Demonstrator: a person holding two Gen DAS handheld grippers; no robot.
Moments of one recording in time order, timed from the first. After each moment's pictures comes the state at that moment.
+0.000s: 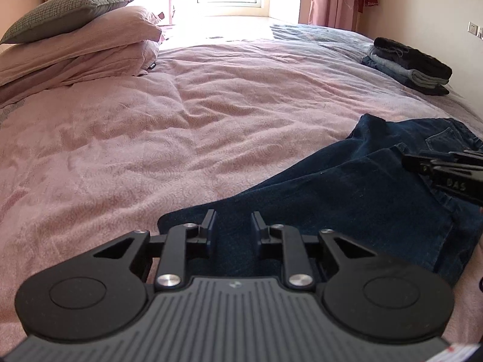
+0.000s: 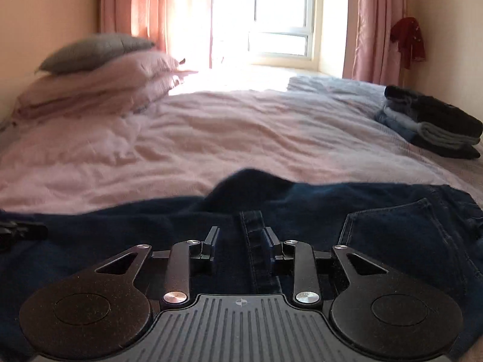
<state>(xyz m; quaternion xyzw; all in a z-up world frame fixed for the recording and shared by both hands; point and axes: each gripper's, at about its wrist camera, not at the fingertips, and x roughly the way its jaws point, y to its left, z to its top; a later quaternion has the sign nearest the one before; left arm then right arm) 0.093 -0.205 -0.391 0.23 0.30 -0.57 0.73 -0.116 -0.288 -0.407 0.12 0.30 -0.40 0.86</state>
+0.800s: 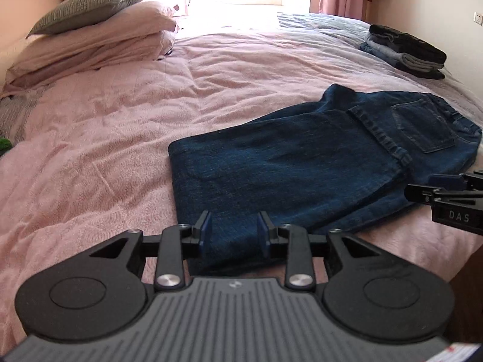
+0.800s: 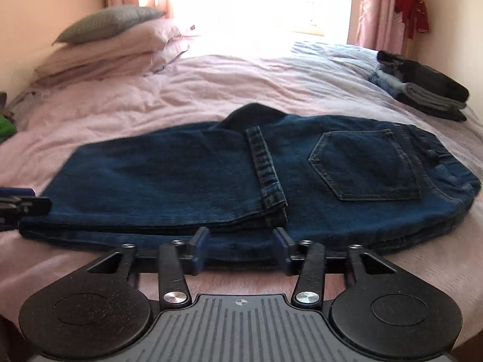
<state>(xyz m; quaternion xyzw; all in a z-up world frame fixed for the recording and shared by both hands) 0.017 -0.100 -0.352 0.24 0.31 -0.53 0.75 -0.208 -0.176 -0.370 0.16 0.33 -0.38 0.85</state>
